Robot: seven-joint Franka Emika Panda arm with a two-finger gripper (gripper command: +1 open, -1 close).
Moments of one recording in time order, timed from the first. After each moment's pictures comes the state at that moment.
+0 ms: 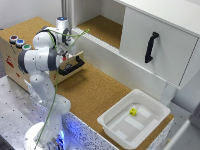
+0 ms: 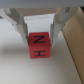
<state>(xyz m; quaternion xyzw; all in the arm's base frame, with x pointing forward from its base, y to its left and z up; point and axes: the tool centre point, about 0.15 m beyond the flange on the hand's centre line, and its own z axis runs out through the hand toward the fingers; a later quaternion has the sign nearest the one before) 0.373 0.276 0.340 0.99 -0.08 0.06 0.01</state>
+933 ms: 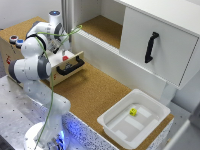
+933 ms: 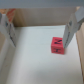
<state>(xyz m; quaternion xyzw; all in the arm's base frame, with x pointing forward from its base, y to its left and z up) 0.295 0.311 0.431 0.99 0.07 0.07 -0.06</state>
